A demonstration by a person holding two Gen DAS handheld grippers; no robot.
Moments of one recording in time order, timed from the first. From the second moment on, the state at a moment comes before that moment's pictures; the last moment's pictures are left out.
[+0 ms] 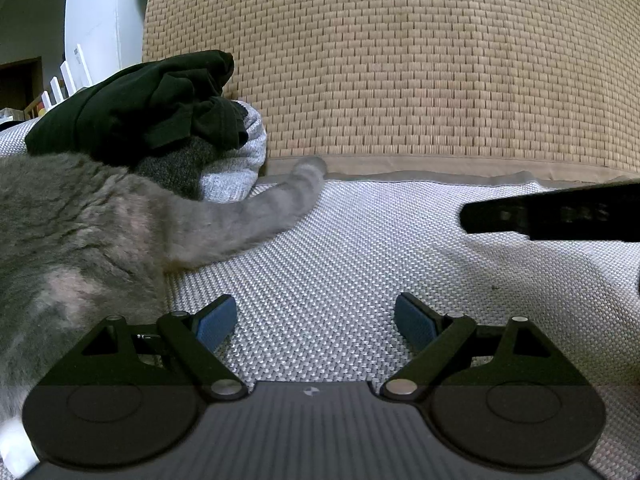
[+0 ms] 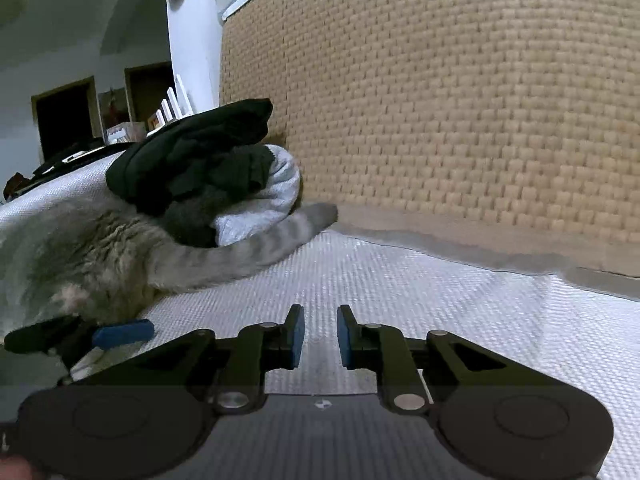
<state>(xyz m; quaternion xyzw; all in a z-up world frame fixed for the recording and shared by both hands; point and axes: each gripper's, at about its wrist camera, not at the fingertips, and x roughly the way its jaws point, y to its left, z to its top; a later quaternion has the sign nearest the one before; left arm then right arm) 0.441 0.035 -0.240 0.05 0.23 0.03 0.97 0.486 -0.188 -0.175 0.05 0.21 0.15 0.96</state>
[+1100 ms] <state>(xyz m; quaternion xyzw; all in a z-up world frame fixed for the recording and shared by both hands) 0.445 0.033 -0.239 0.06 0.23 0.03 0.97 0.423 -0.261 -0.176 0.09 0.24 0.07 0.96</state>
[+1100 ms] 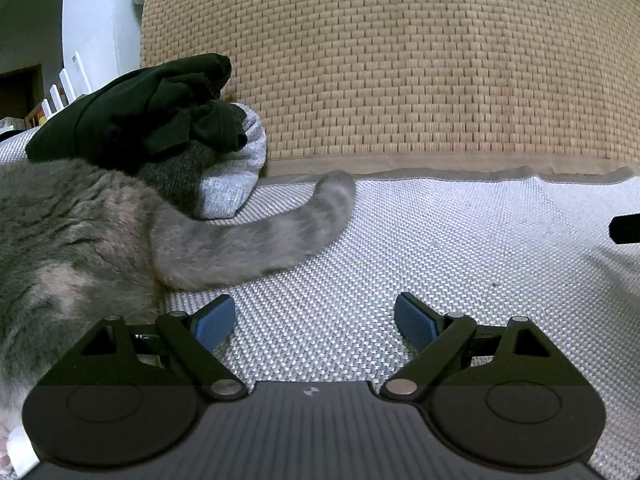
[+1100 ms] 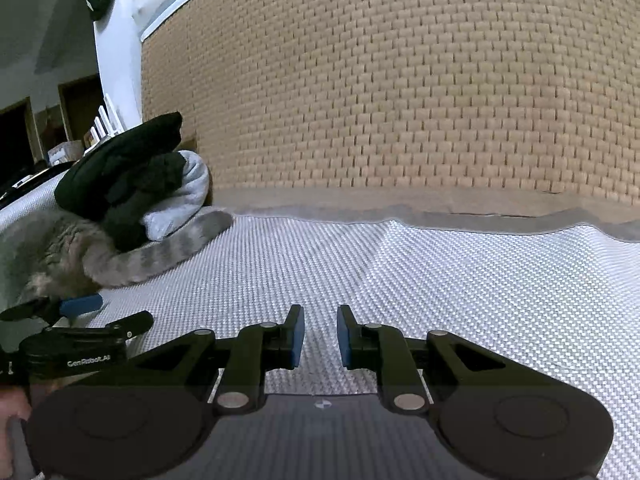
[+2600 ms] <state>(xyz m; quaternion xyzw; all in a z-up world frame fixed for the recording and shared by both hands) 0.447 0.035 -0.237 0.07 0.27 0.03 0.96 0.353 -0.333 -0.151 0.16 0.23 0.01 0.96</state>
